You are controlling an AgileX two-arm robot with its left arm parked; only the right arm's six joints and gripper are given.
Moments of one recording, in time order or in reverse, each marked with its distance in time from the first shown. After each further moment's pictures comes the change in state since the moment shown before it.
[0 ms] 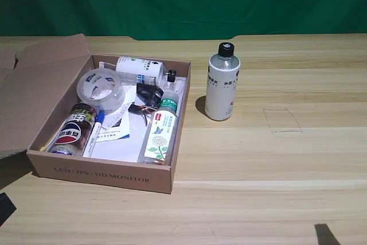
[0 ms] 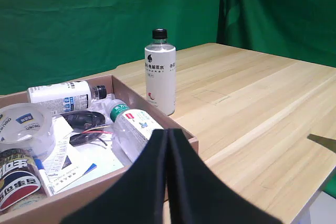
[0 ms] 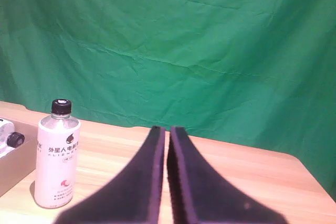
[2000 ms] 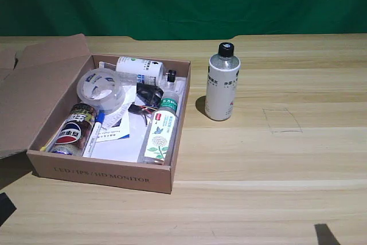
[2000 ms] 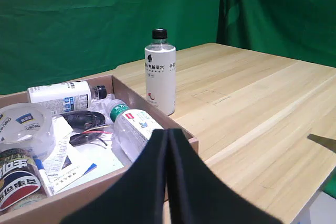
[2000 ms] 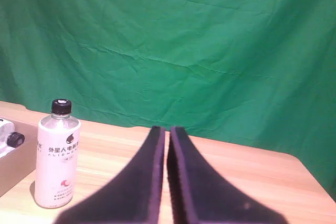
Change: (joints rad) arm 0.000 0.000 0.000 0.000 0.000 0.000
